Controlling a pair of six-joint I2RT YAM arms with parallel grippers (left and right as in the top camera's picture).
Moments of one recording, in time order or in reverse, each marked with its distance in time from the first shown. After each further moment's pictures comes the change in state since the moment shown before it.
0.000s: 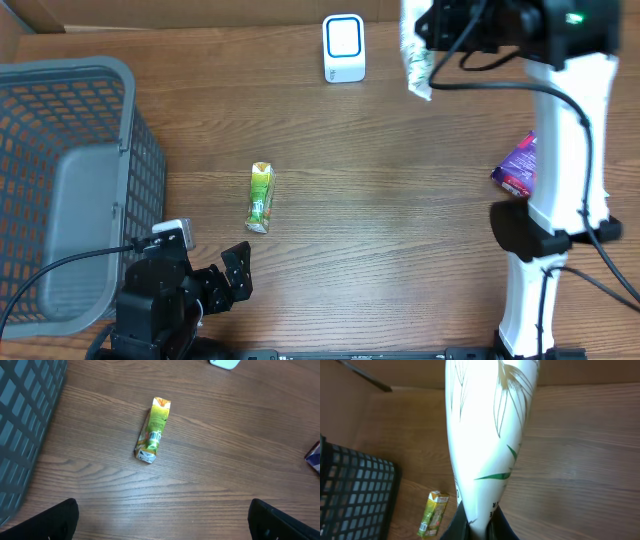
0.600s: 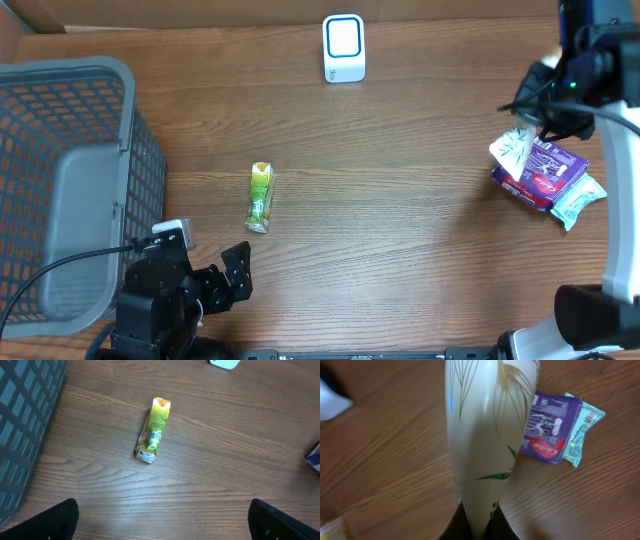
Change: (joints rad) left arm 0.000 0.000 0.000 0.000 0.000 0.000; right arm -0.206 -0.481 -0.999 0.084 0.420 0.272
